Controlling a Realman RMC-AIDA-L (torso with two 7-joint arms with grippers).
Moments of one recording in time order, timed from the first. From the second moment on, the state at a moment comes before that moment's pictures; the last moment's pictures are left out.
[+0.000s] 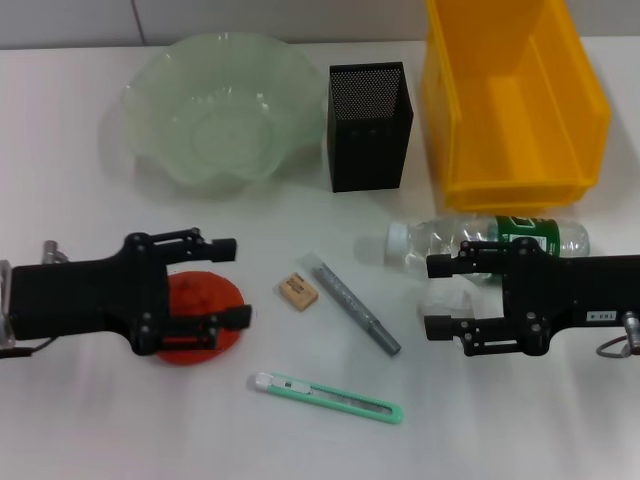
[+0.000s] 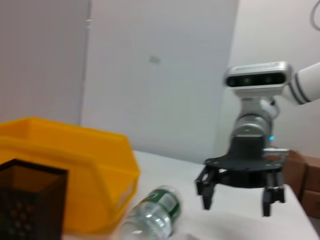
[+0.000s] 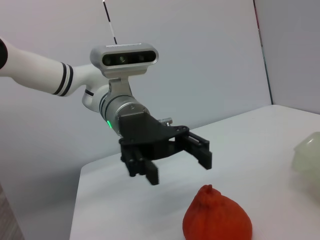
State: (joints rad) left arm -0.44 -1.99 0.82 0.50 1.87 1.76 -1.10; right arm 0.52 2.05 -0.66 -0.51 -2.08 -1.77 1.16
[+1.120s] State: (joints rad) left arm -0.42 -1.98 0.82 0.50 1.99 1.53 -1.14; right arm 0.52 2.04 -0.66 -0.51 -2.09 -1.76 1.16
